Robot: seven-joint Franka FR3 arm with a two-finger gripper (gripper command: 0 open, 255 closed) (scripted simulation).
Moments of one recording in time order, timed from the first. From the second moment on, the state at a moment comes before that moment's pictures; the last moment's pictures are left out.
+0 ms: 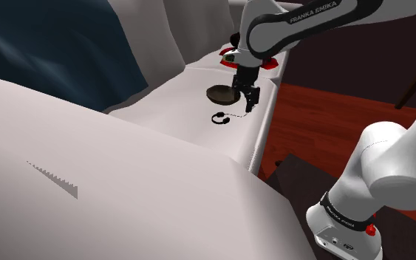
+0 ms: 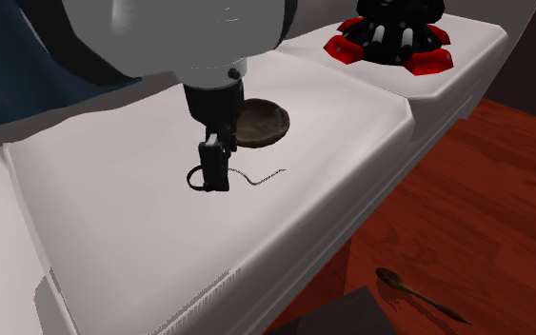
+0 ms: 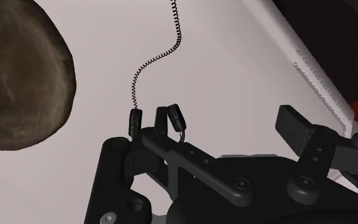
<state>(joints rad) 0.23 -0.32 -0.27 -2.38 -0.09 2.04 -1.10</state>
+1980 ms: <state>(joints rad) 0.31 -0.10 -0.29 -2.38 -0.04 2.31 -1.42</state>
